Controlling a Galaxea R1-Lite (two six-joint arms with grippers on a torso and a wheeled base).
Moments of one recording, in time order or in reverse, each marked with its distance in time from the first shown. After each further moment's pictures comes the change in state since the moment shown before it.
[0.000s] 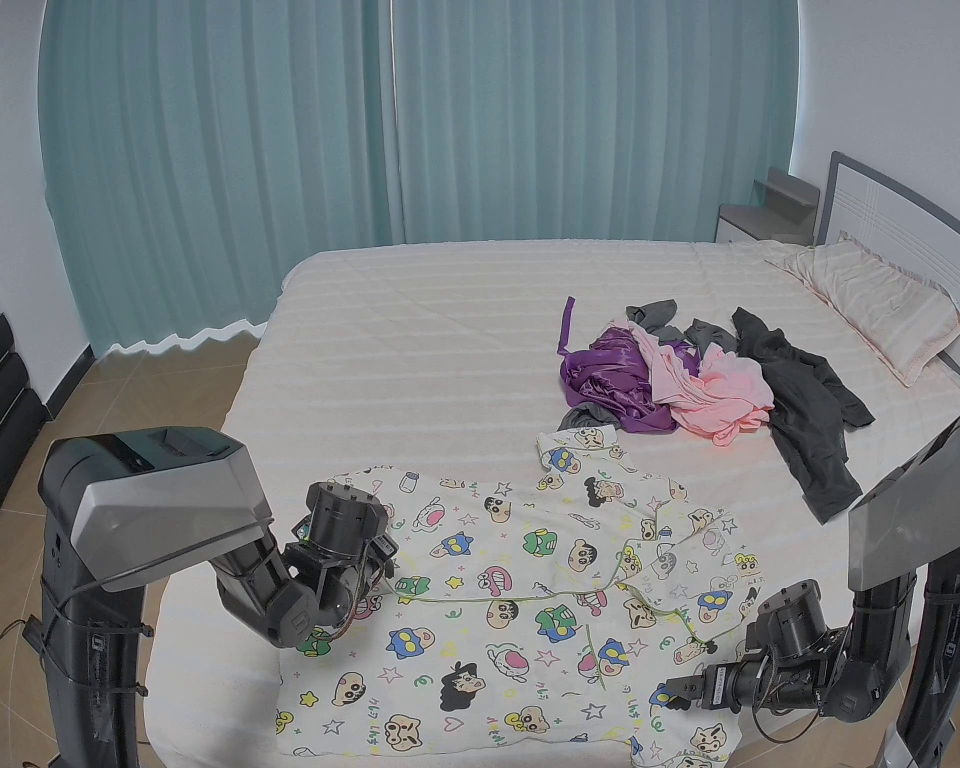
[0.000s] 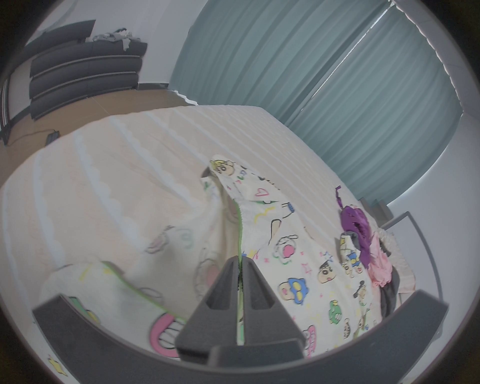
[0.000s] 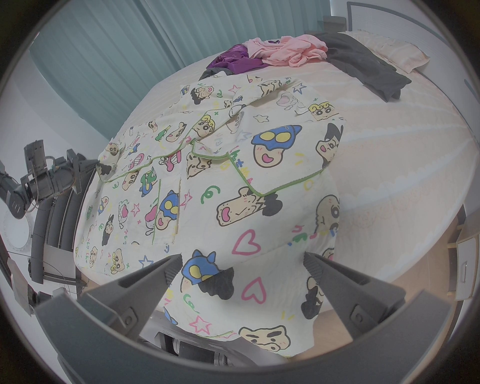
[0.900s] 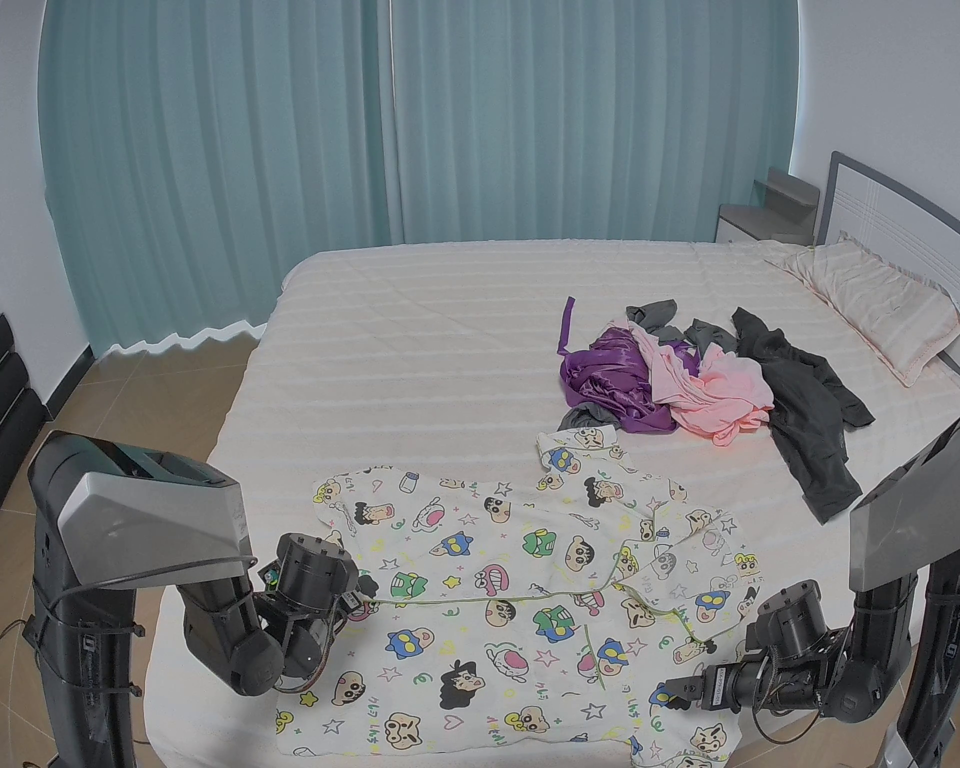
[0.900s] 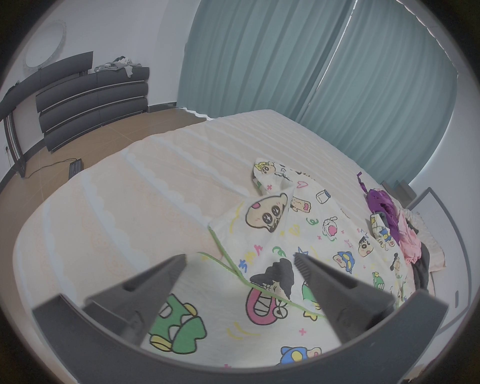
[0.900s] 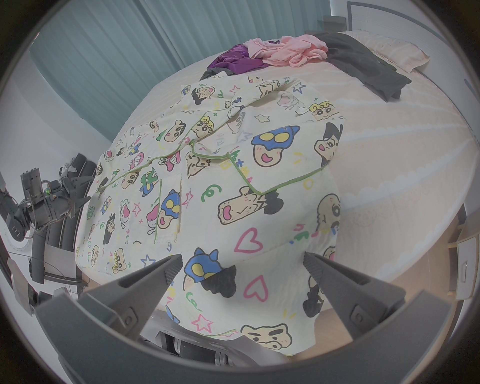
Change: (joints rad) left arm 0.001 -0.027 0.290 -0.150 0.121 0.102; right arm 0.006 -0.007 0.000 0.004 0.000 0.006
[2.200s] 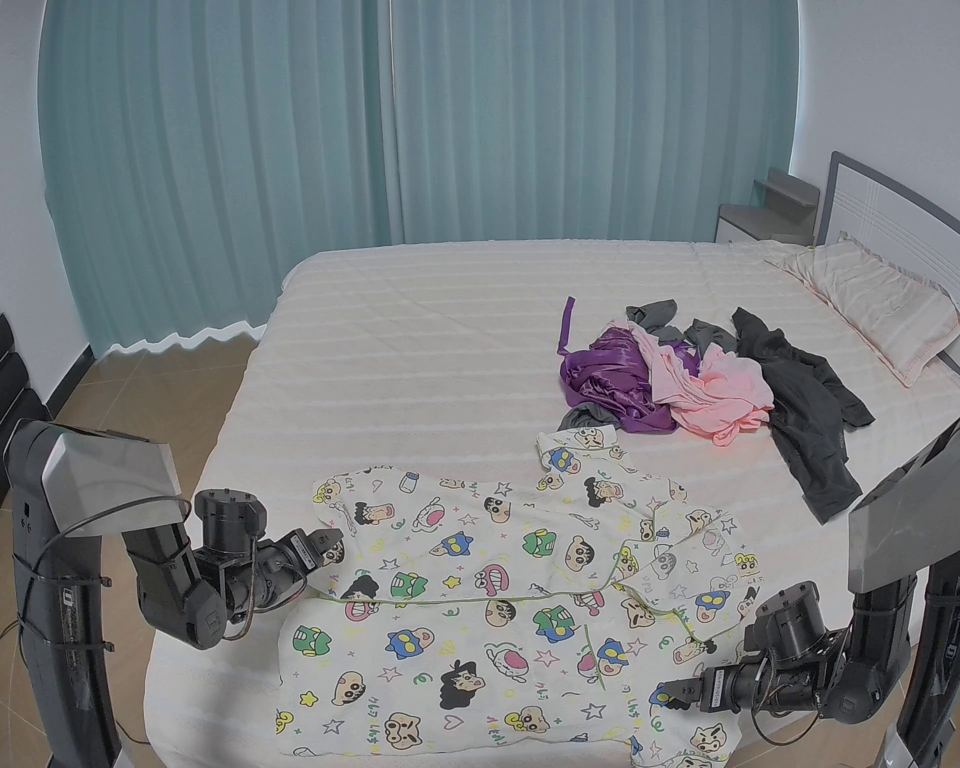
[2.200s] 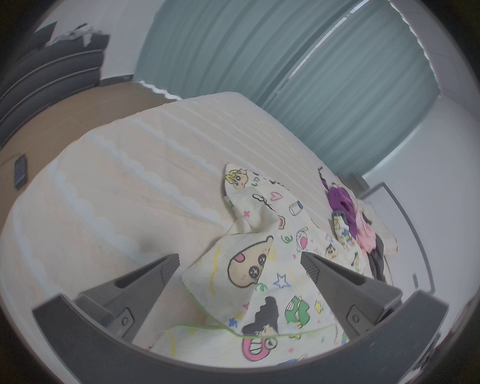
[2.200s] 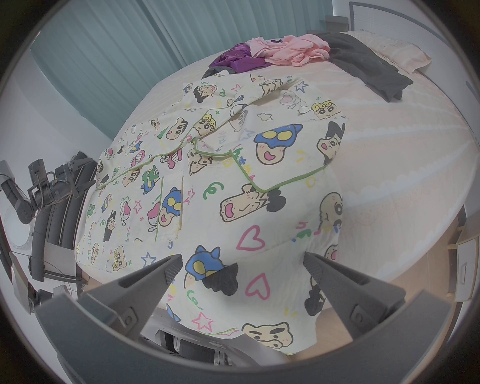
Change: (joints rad) left arm 0.295 0.018 -0.044 -0.146 -0.561 0.206; right arm 0.009 0.000 0.000 0.004 0.000 -0.002
